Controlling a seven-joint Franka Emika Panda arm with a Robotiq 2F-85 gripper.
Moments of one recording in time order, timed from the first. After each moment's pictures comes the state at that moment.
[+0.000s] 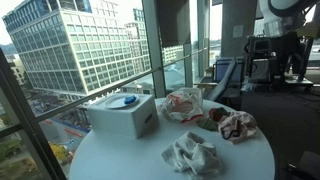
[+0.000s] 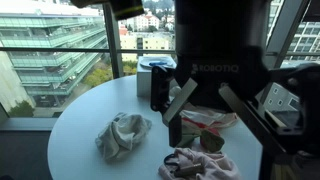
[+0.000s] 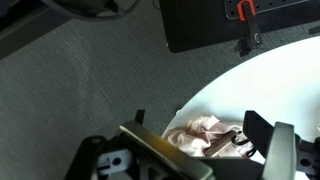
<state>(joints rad) -0.28 -0.50 -0.16 -2.55 -0.38 1.93 -0.07</state>
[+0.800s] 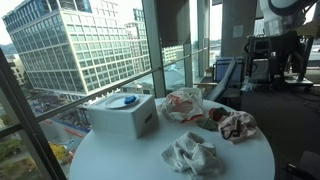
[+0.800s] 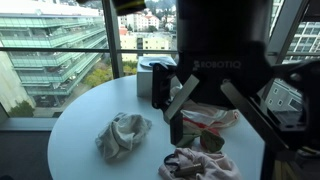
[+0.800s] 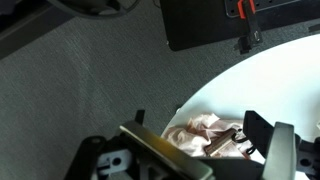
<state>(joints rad) -0.27 -0.50 -0.16 -2.55 -0.38 1.93 -0.07</state>
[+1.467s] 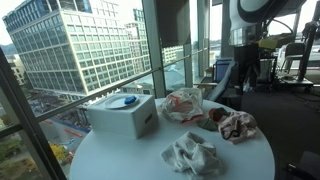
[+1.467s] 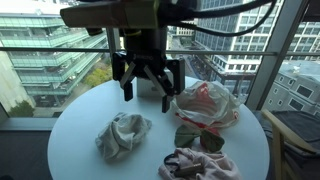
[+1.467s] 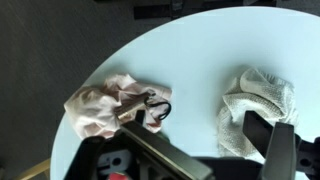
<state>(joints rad) -0.06 -0.41 -0.08 -2.55 -0.13 2.07 -0.07</state>
